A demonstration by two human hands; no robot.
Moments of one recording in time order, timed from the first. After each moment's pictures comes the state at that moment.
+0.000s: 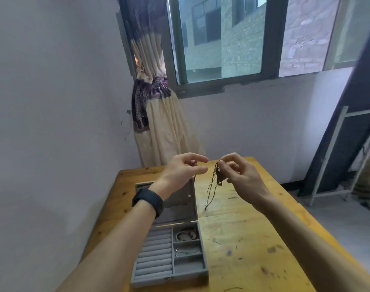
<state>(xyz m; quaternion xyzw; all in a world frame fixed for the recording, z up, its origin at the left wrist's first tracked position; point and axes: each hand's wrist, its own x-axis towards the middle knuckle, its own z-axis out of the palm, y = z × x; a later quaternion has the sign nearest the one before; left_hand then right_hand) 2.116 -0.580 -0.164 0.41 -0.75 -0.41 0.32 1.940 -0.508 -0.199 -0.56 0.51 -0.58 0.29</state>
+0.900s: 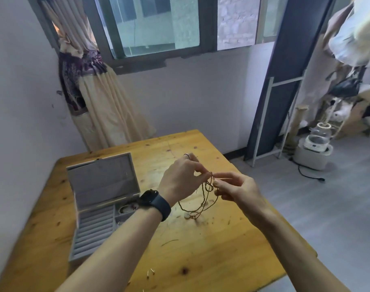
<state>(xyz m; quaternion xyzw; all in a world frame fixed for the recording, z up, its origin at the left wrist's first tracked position) 1.978 -0.471 -0.245 0.33 -0.90 -0.17 0.23 1.842 -0.352 -0.282 -0.38 0.61 -0.59 0.37</state>
